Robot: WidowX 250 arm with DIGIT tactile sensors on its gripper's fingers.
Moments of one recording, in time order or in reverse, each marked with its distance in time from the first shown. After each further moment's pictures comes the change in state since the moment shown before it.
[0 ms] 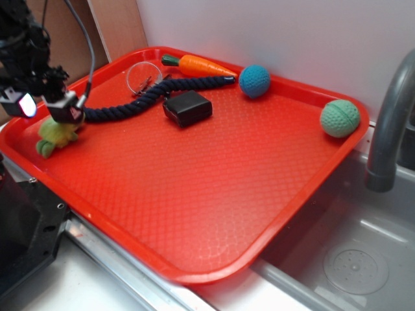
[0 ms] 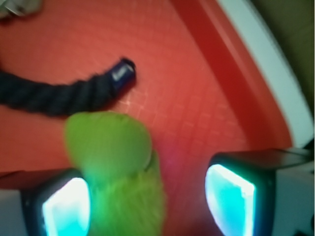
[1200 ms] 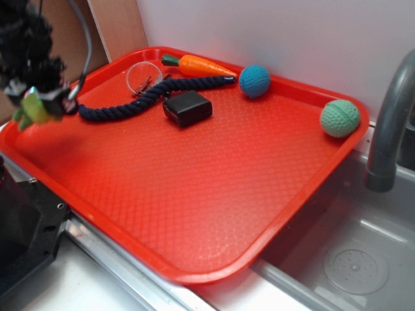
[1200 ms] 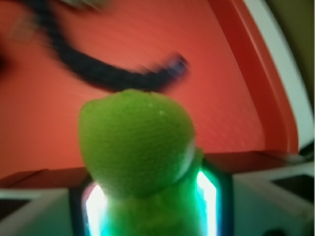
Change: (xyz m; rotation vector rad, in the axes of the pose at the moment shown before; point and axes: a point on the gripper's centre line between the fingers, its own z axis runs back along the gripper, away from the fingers) arm -0.011 -0.046 0.068 -0.068 -0.067 -0.169
